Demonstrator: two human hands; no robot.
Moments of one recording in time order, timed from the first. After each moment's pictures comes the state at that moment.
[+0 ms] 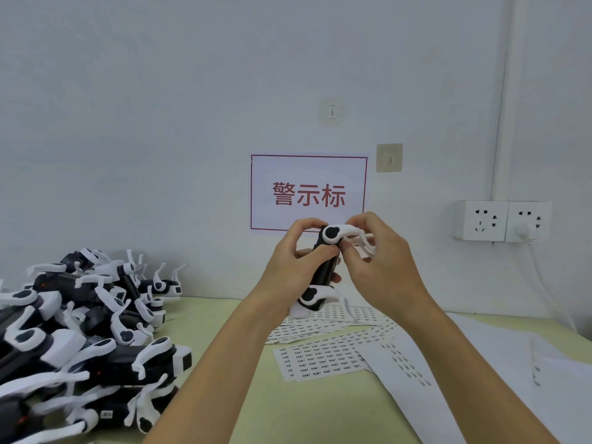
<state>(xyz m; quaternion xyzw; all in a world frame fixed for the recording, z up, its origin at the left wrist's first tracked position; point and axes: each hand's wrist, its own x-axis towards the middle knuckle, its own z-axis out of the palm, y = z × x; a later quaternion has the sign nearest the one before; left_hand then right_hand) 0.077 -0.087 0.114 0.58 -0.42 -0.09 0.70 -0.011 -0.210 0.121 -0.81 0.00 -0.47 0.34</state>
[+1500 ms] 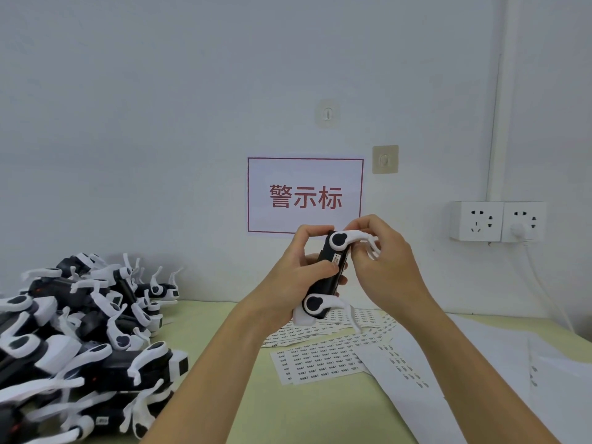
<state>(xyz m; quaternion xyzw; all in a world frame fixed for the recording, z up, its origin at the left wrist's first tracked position) 0.071 -0.084 0.113 0.57 -0.47 -0.15 0.66 -0.016 -0.215 0.123 -0.78 -0.02 -0.48 0.39</state>
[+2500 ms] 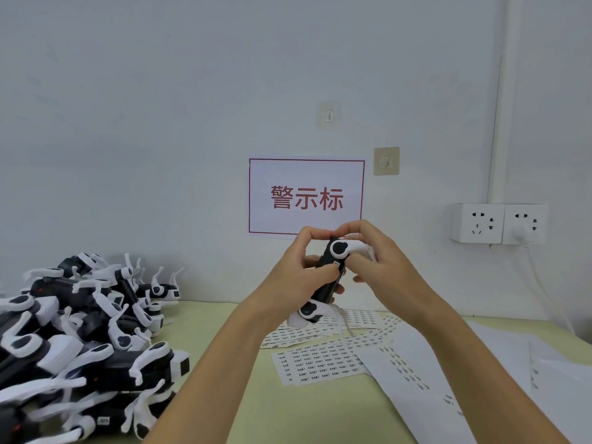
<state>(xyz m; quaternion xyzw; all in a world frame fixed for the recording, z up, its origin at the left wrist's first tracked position) 0.067 -0.081 0.117 0.62 -0.46 -0.11 0.63 -0.025 -0.218 0.126 -0.83 -0.07 -0.35 0.44</state>
